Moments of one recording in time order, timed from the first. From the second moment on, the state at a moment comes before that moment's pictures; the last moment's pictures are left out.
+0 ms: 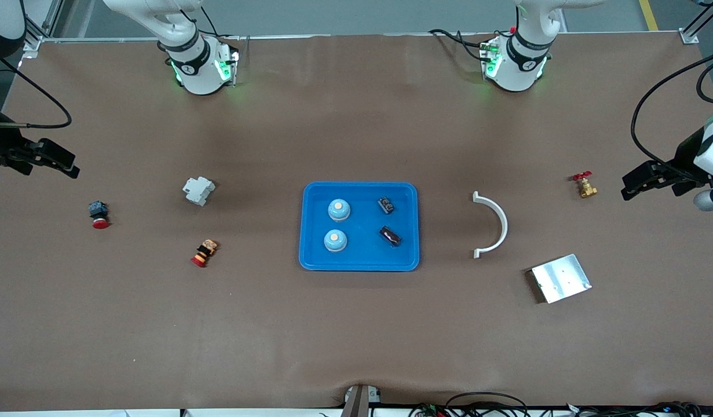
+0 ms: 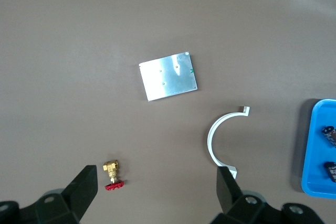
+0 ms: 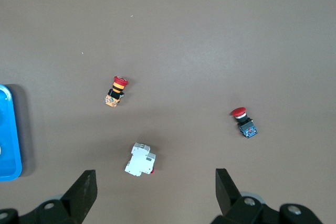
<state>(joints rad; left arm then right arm) 0.00 0.07 -0.01 -1.61 0.02 1.77 -0.08 0.02 -0.06 -0.10 -1.76 0.00 1.75 0.01</state>
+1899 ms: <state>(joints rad) -0.09 0.11 -0.36 -1.53 -0.18 1.71 -0.86 0.01 -0.06 -0.11 -1.77 0.00 1.76 0.01</state>
